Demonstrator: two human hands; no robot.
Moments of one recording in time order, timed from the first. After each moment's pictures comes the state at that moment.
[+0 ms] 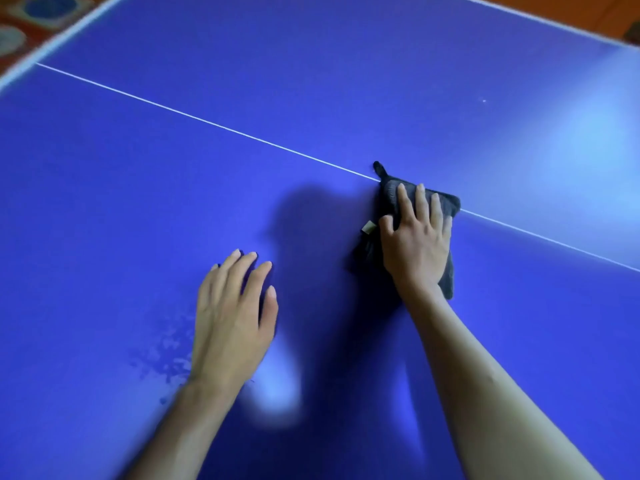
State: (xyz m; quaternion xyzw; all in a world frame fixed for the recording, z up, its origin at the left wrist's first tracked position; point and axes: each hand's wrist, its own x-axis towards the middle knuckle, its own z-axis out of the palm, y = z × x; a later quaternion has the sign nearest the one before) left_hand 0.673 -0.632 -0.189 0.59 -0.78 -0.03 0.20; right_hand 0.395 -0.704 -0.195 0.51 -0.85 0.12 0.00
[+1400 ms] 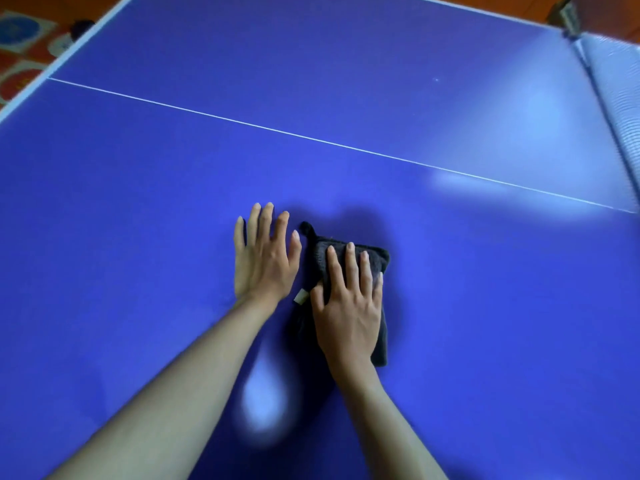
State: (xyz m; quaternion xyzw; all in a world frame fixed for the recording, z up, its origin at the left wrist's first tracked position) left_hand 0.668 -0.634 -0.192 0.57 -0.80 0.01 0.16; right_hand 0.565 -0.513 -0.193 0.51 -0.84 0.16 0.02
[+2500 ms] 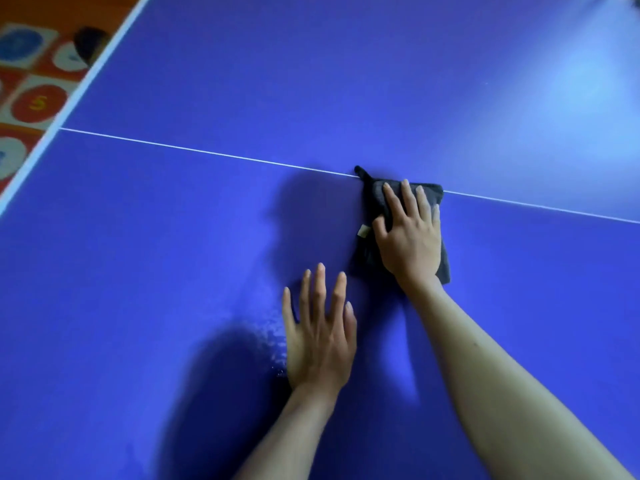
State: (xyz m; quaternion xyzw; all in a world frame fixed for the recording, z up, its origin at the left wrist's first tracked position) left_hand 0.667 -0.631 -0.199 0.56 -0.82 -0.01 0.14; right_hand 0.467 -0.729 -0.186 0.52 -0.84 0.14 0.00
